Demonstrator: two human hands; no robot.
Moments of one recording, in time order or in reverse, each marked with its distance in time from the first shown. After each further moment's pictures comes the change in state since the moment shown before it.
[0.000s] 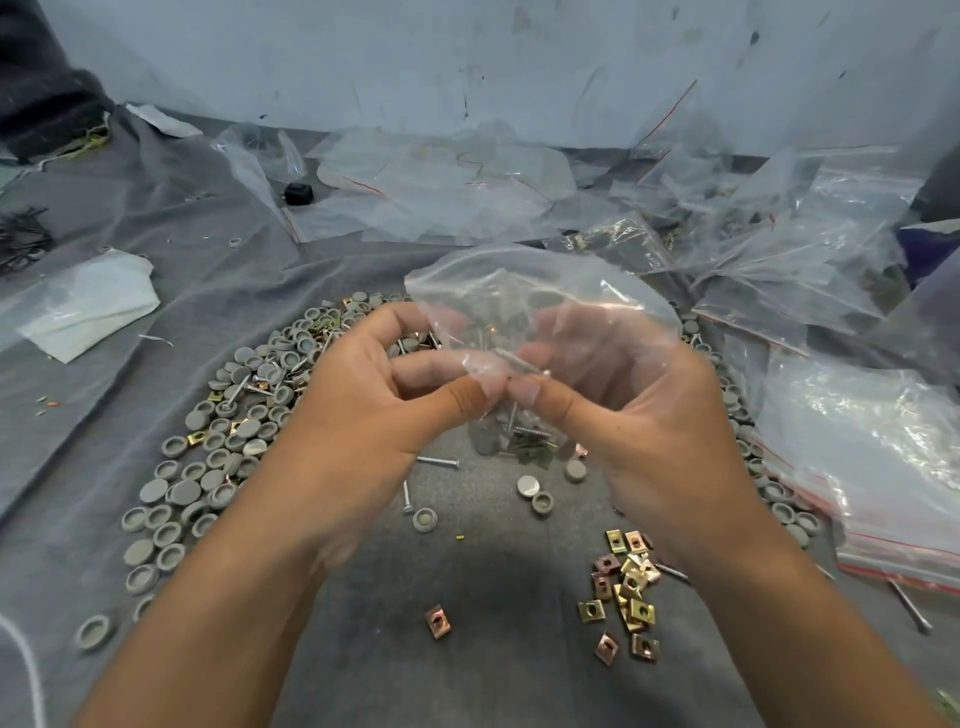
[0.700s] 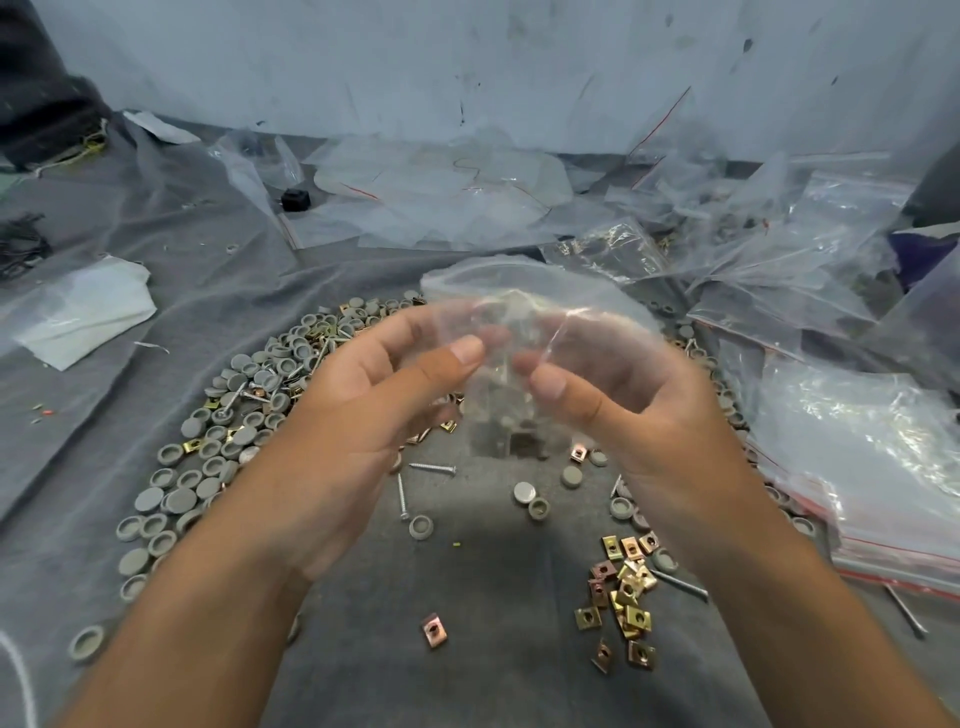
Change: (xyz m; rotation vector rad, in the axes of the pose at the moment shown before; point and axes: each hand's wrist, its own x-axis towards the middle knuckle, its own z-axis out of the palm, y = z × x) left_hand 0.003 -0.004 -0.006 0.024 -0.049 0.009; right_hand 0.000 -0.001 -0.012 0.055 -0.092 0.046
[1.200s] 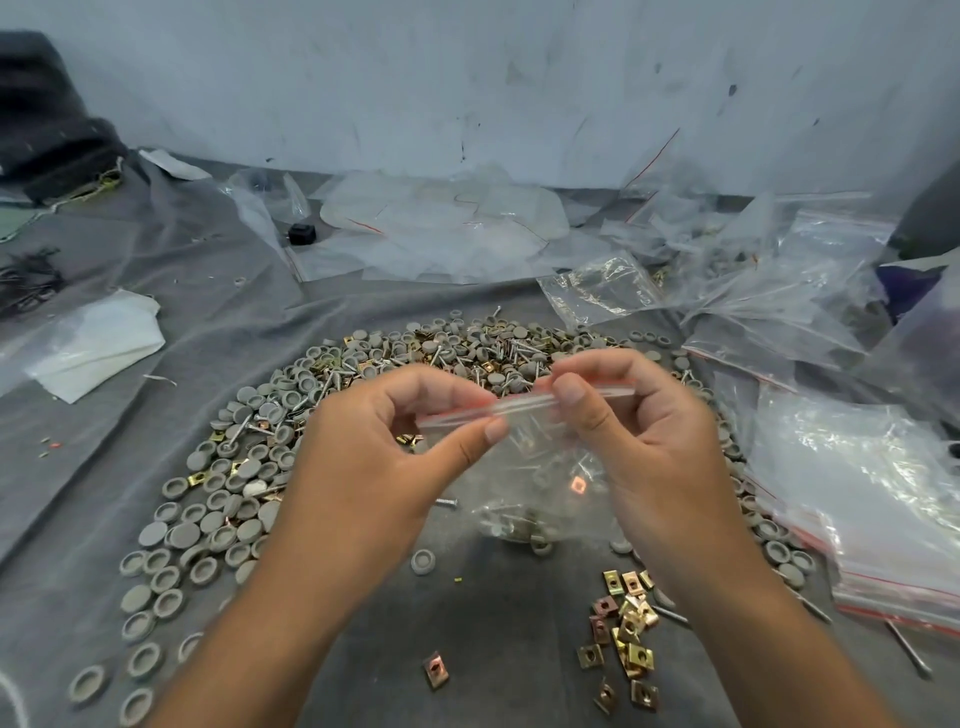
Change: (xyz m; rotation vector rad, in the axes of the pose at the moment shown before) left_hand -0.004 -0.003 0.004 0.480 0.196 0.229; right_hand 0.001 0.007 0.001 -0.097 0.198 -0.048
